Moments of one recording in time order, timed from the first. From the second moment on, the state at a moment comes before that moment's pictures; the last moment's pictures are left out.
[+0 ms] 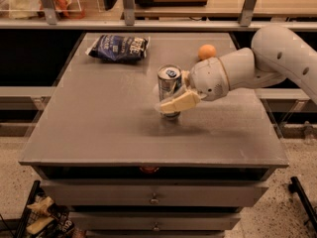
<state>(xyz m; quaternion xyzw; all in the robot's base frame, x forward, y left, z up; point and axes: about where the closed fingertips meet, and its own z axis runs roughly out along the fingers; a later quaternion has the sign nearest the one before) 0.518 -0.025 0.882 -0.60 0.57 0.42 0.38</state>
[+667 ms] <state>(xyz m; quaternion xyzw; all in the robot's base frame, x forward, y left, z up) 0.546 -0.001 0.939 -0.62 0.52 0.43 0.39</state>
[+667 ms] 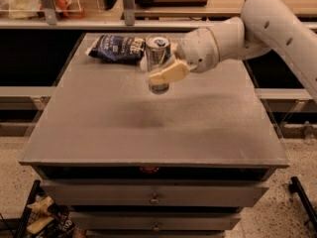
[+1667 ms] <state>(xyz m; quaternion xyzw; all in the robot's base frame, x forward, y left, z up) 0.586 -0.006 0.946 -0.58 0.56 0.40 0.44</state>
